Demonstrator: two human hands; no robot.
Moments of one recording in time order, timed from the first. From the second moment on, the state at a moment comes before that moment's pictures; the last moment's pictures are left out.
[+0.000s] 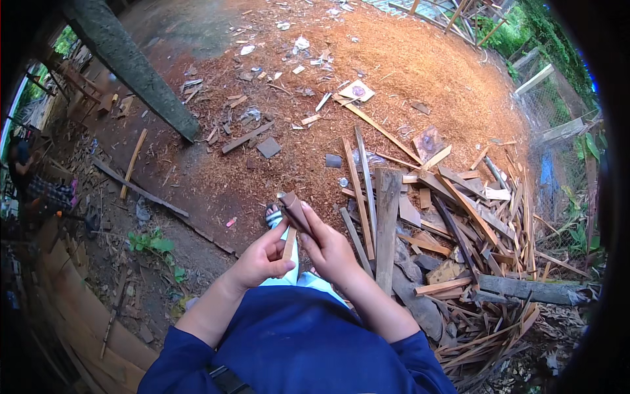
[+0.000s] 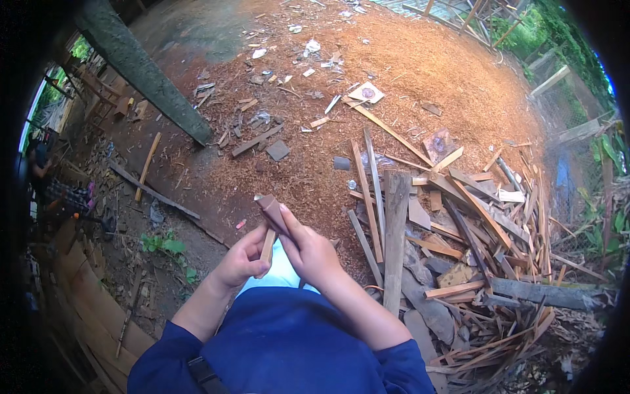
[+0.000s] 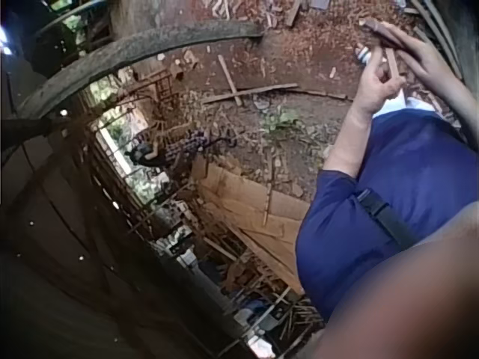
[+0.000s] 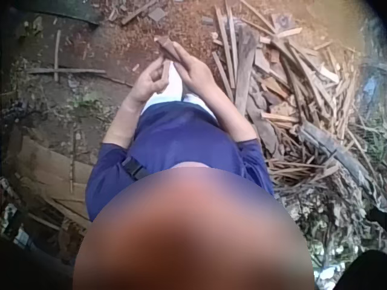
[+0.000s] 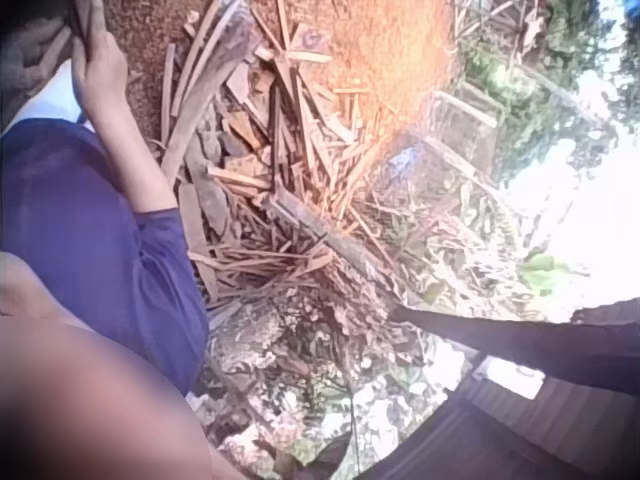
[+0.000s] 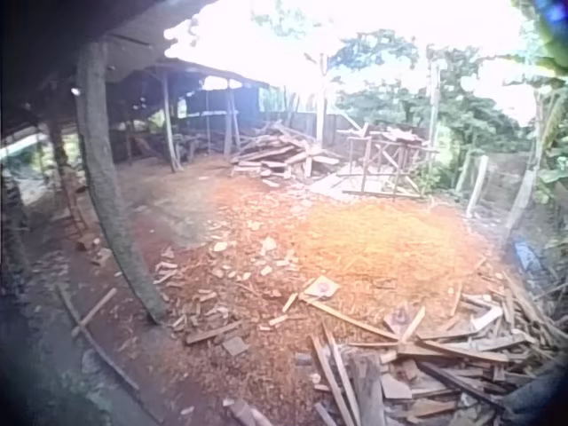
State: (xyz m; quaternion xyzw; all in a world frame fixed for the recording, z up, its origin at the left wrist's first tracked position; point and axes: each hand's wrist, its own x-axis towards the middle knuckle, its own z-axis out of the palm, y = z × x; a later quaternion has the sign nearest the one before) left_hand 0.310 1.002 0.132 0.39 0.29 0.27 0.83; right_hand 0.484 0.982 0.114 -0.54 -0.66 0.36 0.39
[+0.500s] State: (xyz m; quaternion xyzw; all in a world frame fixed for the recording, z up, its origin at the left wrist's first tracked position) left_hand 0.293 1.272 0.136 0.45 0.30 0.33 0.77; right_hand 0.445 1.224 0.138 -0.50 -0.67 0.34 0.43
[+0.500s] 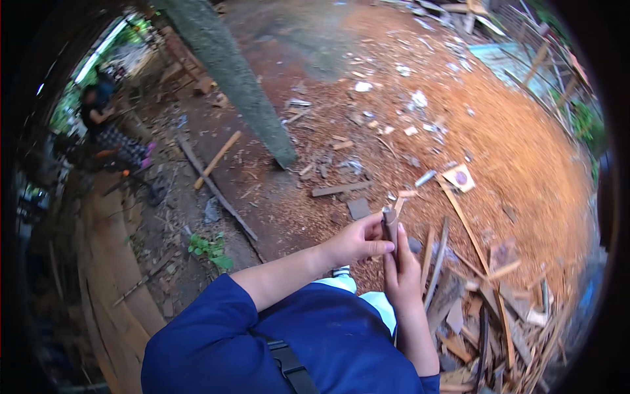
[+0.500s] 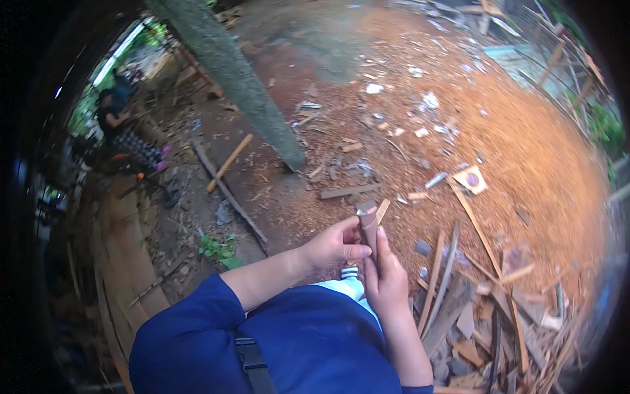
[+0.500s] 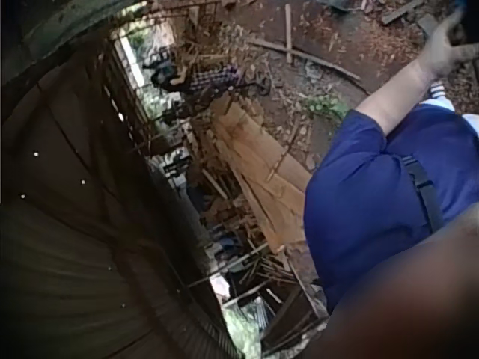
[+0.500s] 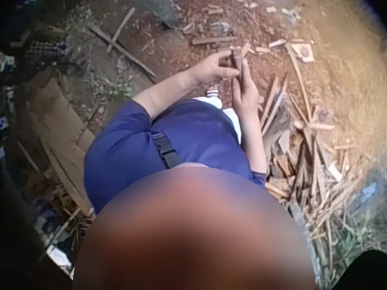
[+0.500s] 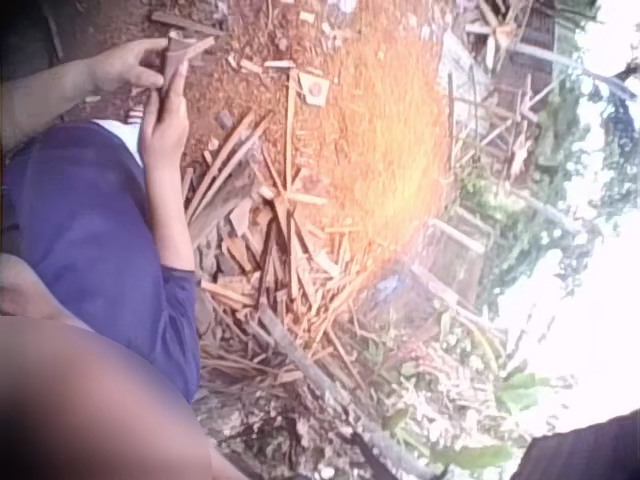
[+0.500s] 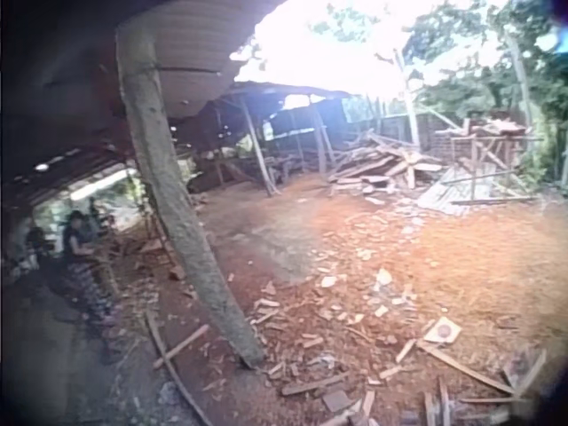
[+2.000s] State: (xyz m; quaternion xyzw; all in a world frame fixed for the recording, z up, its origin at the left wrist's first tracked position) left_hand 0.325 1.334 0.191 0.40 0.52 0.62 0.44; right_hand 0.434 1.467 0.192 -0.15 -0.89 0.38 0.22
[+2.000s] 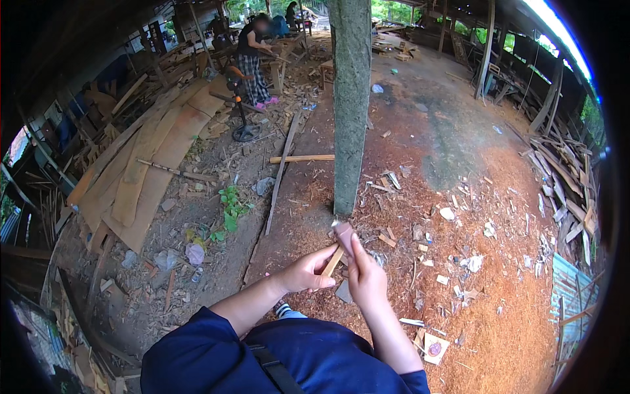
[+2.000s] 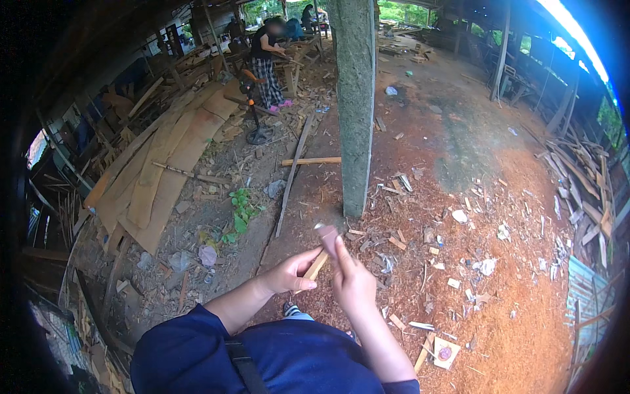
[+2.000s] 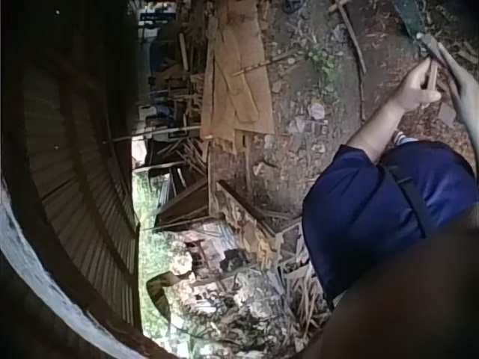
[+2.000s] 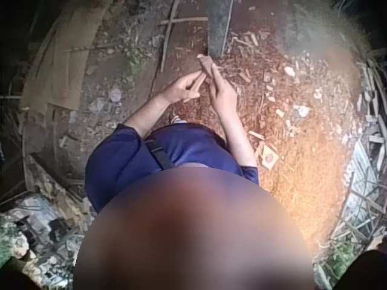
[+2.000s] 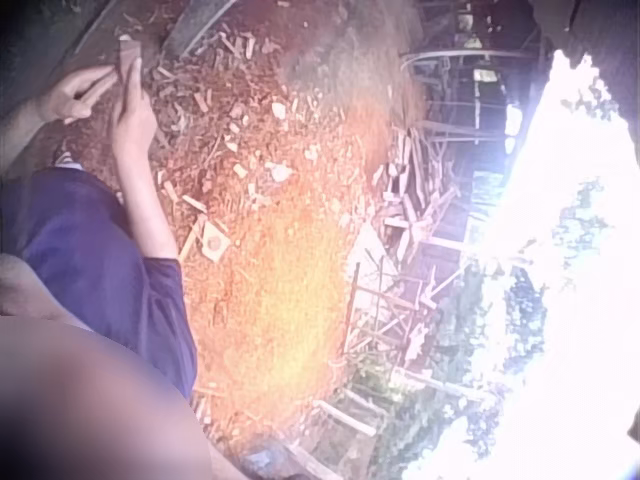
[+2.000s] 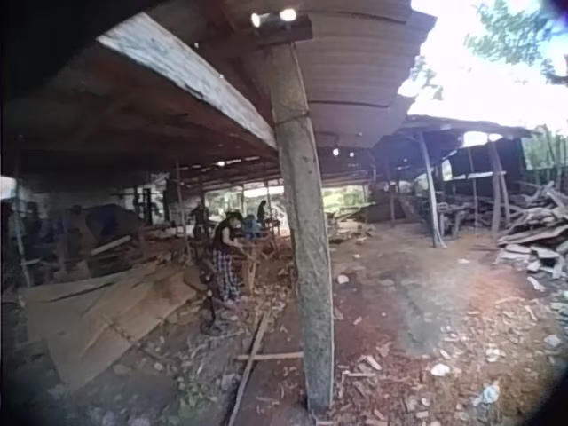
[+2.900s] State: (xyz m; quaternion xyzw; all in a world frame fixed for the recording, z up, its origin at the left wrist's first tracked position) left_hand 0.352 1.352 0.173 0.14 0.46 0.69 0.53; right_hand 0.457 1.478 0.141 -0.11 -0.86 0.42 0.27
